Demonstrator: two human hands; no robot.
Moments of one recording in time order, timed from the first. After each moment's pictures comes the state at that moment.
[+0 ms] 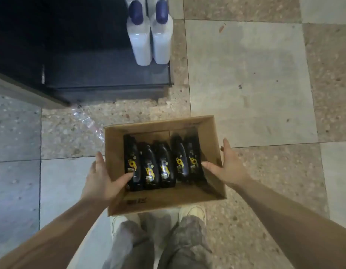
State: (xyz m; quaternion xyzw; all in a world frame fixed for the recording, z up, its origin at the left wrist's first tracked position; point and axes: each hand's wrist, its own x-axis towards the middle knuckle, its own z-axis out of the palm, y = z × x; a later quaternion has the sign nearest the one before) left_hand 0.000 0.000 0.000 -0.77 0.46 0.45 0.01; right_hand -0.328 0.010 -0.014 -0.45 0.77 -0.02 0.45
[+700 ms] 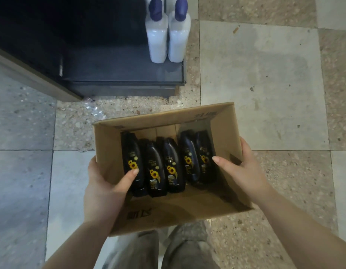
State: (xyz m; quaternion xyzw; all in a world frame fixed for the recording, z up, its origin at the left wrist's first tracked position) left_hand -0.006 0.037 0.048 -0.82 0.34 0.40 -0.23; right_hand -0.301 0.010 0.053 -0.38 0.76 -0.20 0.49
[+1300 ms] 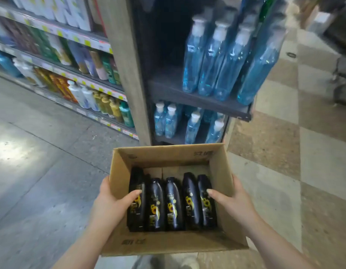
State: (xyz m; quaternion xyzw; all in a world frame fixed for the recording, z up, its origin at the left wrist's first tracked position) left_hand 0.086 0.106 0.493 -0.84 0.25 0.32 -0.36; right_hand -0.192 -0.017 0.501 -0.57 0.63 -0.20 0.49
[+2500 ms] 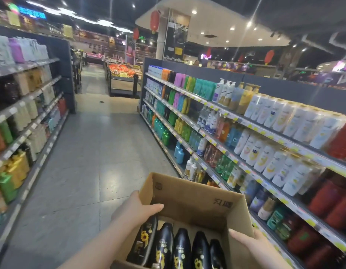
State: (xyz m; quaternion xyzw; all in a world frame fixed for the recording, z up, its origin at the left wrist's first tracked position) left_hand 0.575 0.430 0.729 -0.87 0.09 0.18 -0.45; right_hand 0.395 0.176 0.737 -0.69 0.41 -0.06 0.59
